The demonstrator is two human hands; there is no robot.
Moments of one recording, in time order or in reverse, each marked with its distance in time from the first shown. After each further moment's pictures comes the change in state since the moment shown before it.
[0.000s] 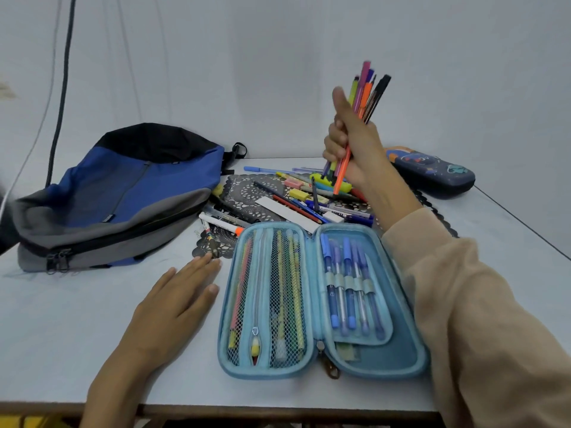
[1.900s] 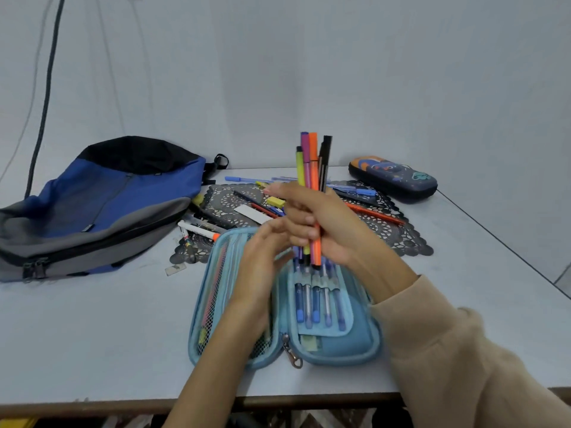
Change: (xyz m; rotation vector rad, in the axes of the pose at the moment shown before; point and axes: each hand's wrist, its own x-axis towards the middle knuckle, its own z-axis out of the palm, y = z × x) left_hand 0.049 0.165 0.043 -1.209 0.013 -0.059; right_hand -0.108 0.009 0.001 -0.088 -0.270 0.270
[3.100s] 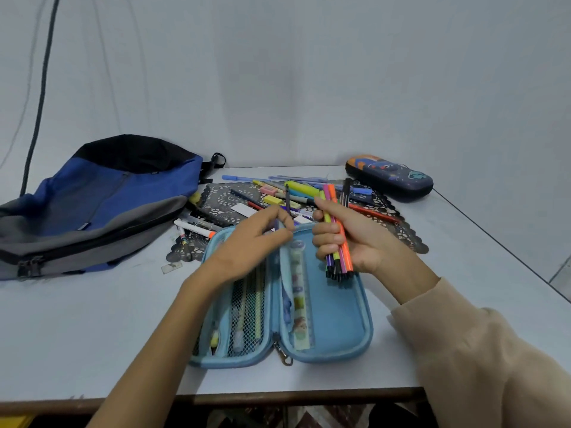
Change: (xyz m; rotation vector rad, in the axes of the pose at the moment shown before) left_hand 0.025 0.025 -0.023 0.680 -0.235 0.047; right_hand -0.008 0.009 -0.054 0.352 0.107 0.391
